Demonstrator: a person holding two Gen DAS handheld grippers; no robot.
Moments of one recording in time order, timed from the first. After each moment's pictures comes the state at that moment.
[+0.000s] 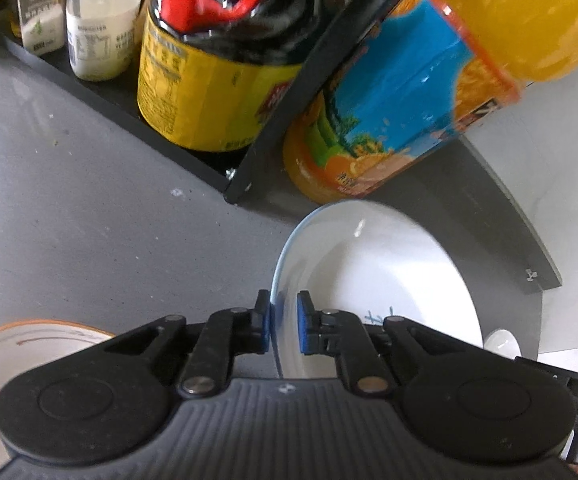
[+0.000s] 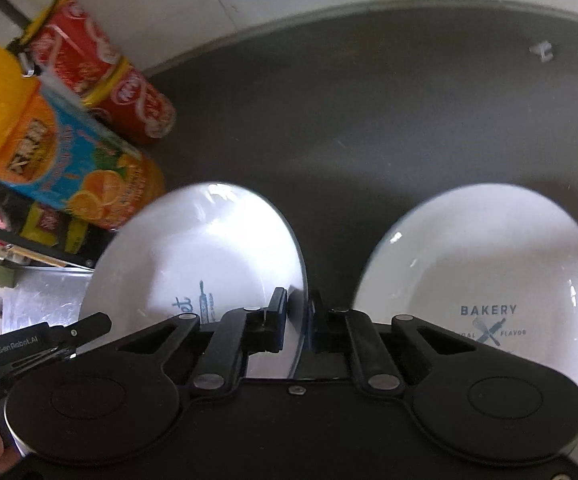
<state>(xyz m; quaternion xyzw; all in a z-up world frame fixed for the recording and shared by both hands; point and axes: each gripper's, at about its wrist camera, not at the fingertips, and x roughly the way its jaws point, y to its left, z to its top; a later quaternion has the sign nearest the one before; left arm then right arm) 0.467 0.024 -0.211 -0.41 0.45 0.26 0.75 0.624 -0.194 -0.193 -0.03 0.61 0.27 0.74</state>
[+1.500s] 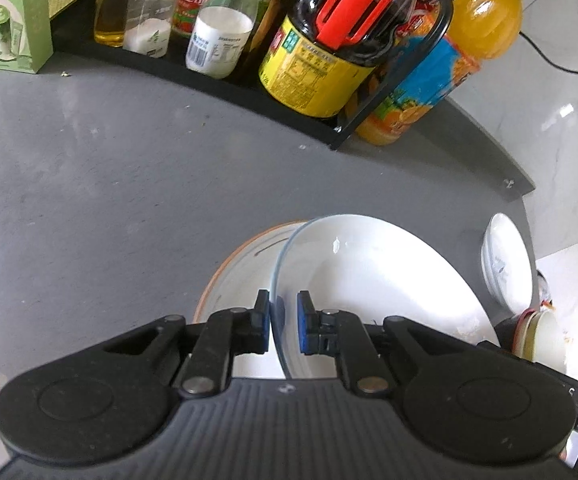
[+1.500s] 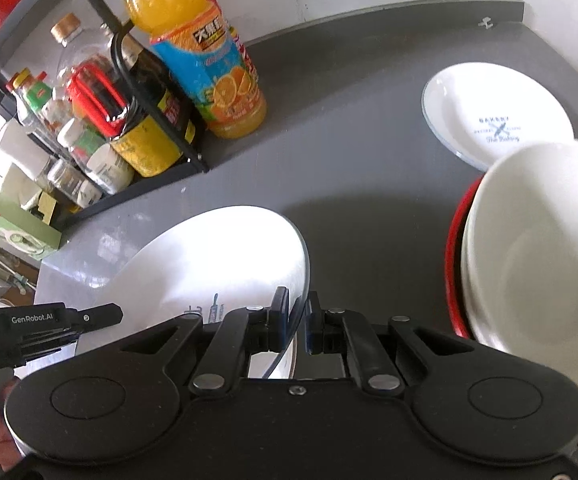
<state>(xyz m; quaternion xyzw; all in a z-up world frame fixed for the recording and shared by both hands) 0.294 0.058 -0.174 -0.34 0.48 0.17 0.79 0.385 -0.189 -0.152 0.02 0.54 0.23 0.81</state>
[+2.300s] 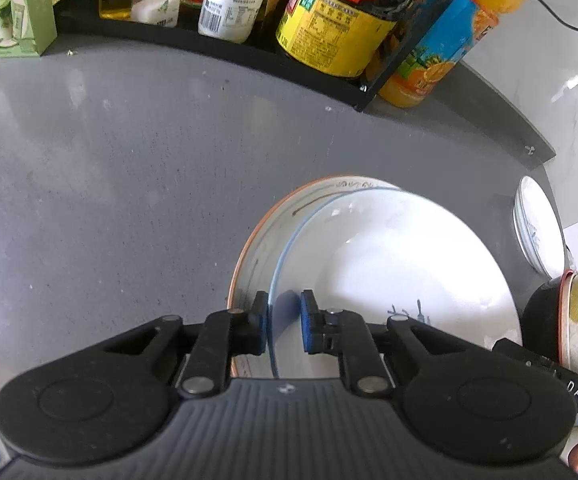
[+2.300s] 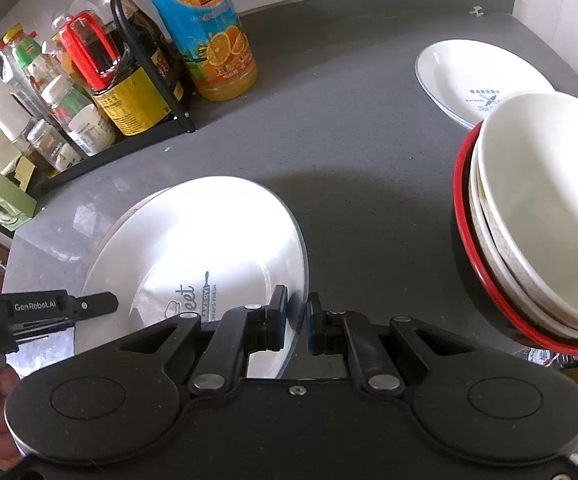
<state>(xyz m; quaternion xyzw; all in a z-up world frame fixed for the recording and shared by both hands) 0.282 0.052 -0.208 -0.31 0.50 0.17 0.79 0.358 -0.181 -0.169 -0.02 0.55 0.20 0.81</state>
